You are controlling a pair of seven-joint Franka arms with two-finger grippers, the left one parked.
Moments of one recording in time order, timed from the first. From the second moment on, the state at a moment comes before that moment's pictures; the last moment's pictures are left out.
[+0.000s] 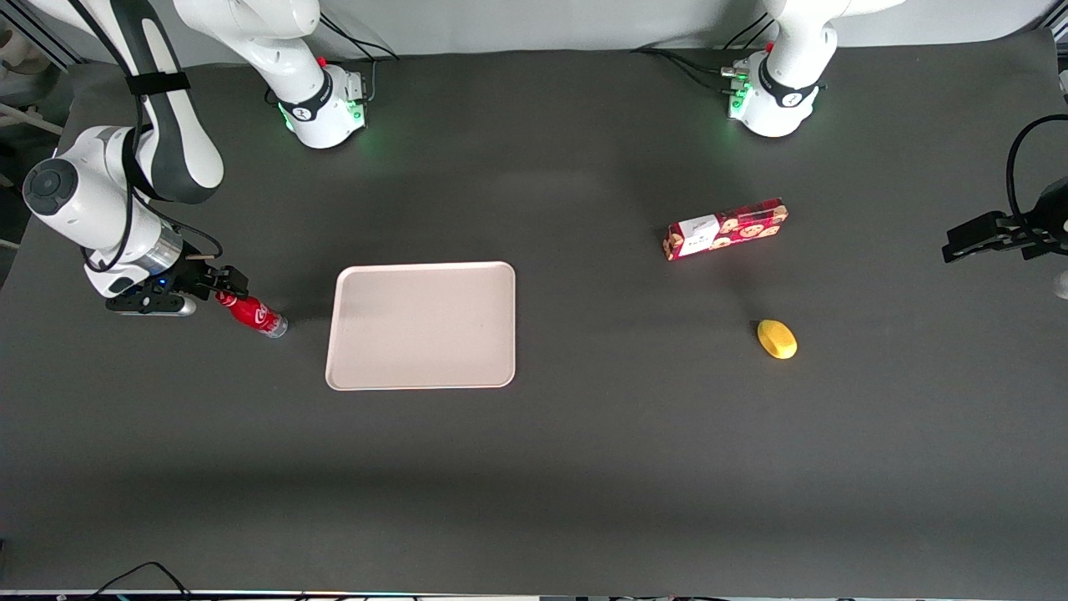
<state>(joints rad) -0.11 -0.01 -0.02 -2.40 0.00 2.42 -0.07</state>
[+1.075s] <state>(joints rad) -0.11 -0.01 0.00 -2.26 0.01 2.26 -0.07</state>
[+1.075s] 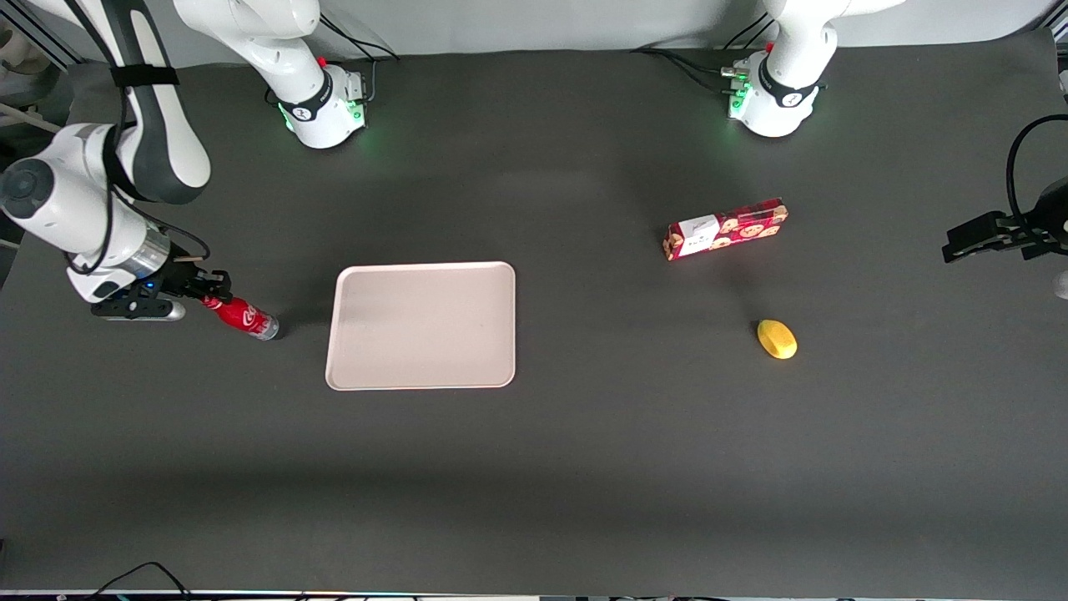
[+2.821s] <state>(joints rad) 0.12 0.17 0.12 -2.06 0.01 2.18 0.33</state>
